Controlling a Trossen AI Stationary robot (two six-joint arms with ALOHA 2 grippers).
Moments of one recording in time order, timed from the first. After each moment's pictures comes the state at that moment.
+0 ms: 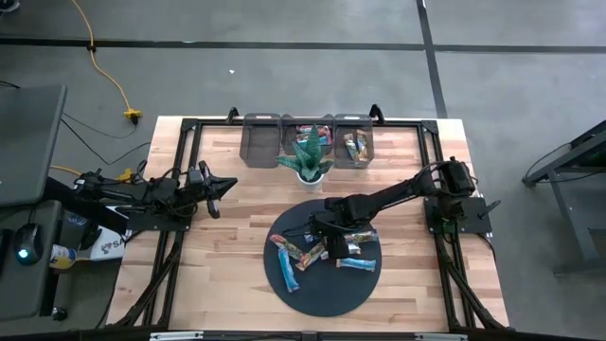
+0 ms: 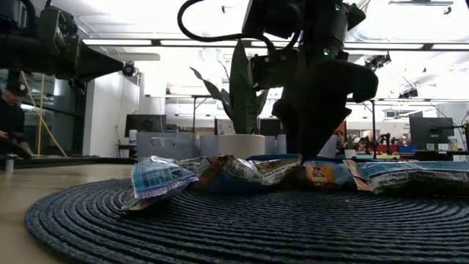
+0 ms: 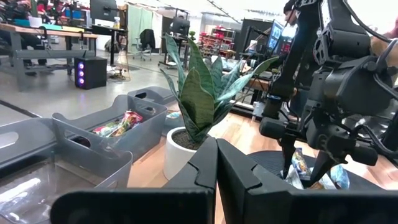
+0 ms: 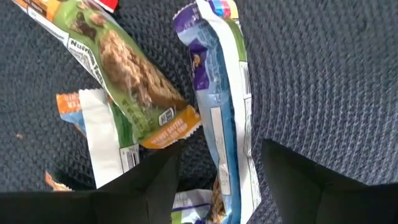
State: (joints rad) left arm -0.20 0.02 0.01 0.06 -0.55 -0.16; right arm 0.18 1.92 1.28 -0.66 0.01 0.15
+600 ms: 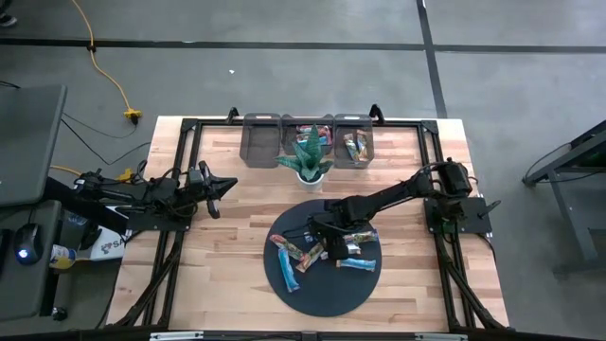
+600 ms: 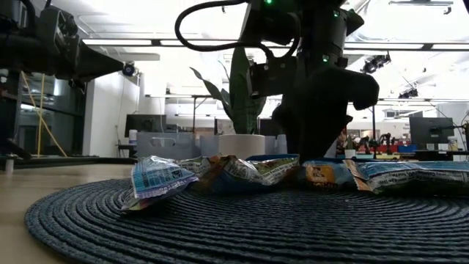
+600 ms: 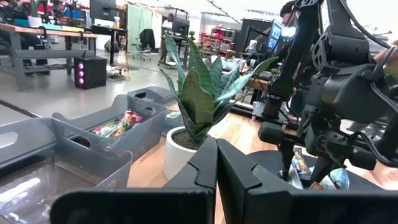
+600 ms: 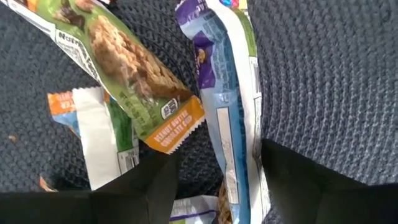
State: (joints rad) left arm -0.20 0.02 0.01 0.06 -0.55 -0.16; right arm 0.18 1.94 1.28 -0.65 0.00 0.16
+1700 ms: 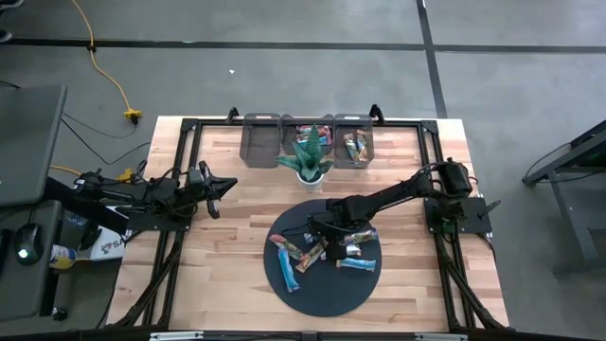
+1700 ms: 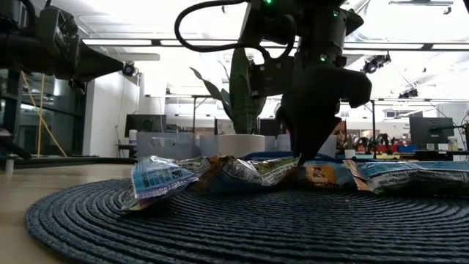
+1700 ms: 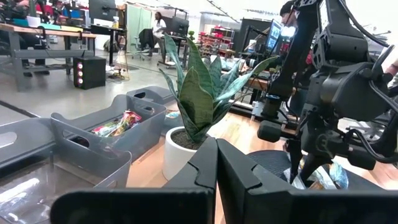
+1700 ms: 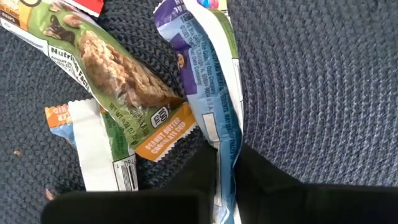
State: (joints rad) left arm -0.20 0.02 0.01 0.06 -0.55 -0.15; right arm 0.18 1.94 1.28 -0.65 0.00 0.23
